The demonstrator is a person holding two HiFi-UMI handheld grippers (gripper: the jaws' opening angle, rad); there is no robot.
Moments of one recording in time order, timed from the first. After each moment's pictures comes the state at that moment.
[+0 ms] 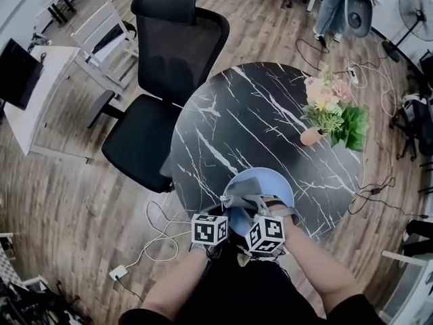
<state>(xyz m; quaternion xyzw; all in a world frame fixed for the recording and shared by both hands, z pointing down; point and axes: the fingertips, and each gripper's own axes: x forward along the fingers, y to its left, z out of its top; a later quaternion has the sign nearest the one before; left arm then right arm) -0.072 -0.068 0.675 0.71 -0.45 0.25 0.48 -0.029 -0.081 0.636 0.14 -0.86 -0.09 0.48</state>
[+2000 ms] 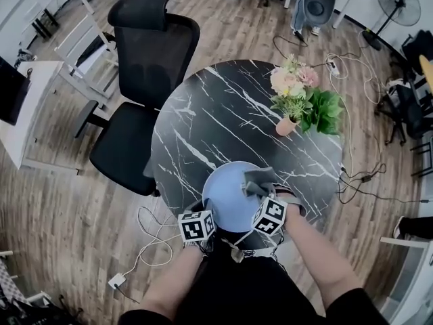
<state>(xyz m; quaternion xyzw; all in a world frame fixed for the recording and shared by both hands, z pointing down) -0.075 -0.069 0.674 0.68 -0.54 0.24 0.44 0.109 -0.094 0.672 0.23 -0.76 -0.02 0.61</state>
